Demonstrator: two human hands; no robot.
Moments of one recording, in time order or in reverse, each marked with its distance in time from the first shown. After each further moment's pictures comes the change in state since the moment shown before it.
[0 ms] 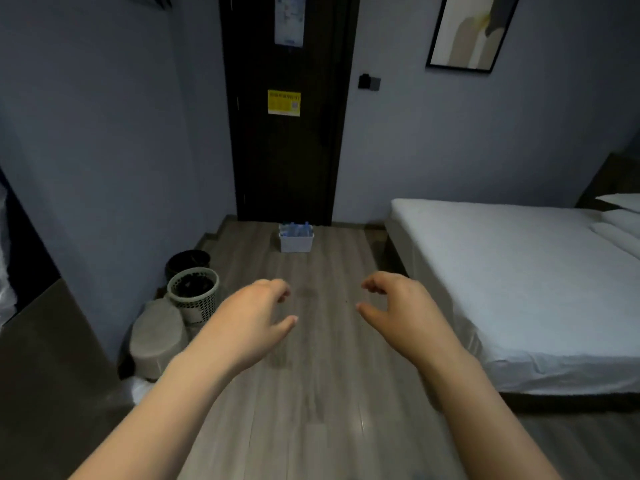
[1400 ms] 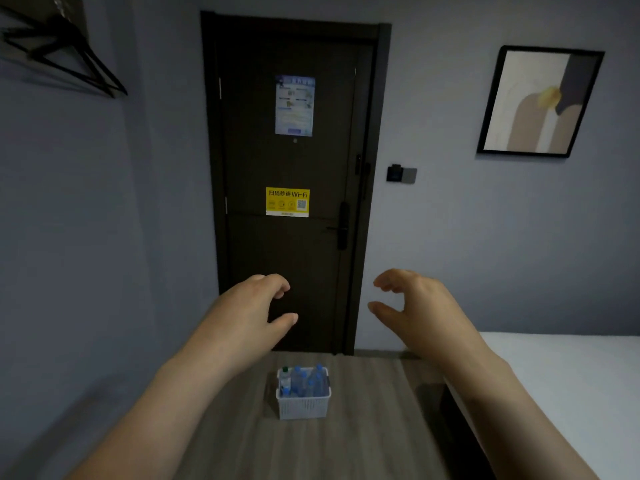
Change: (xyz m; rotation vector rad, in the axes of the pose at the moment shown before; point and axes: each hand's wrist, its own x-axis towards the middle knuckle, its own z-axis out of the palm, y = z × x) left_hand 0.836 -0.208 -0.062 -0.025 0.237 0.024; right_hand 0.871 0.093 0.064 -0.056 0.167 -0.154
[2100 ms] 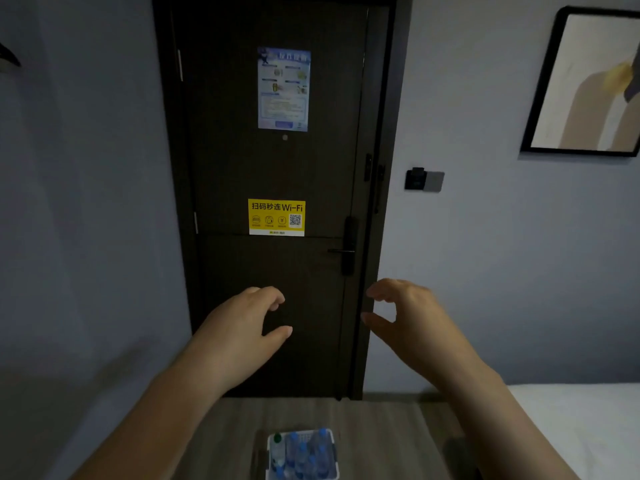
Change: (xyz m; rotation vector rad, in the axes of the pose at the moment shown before) left_hand 0.349 -0.141 0.105 -0.017 -0.057 0.012; right_hand 0.339 0.097 0.155 0.004 -0.030 0.013
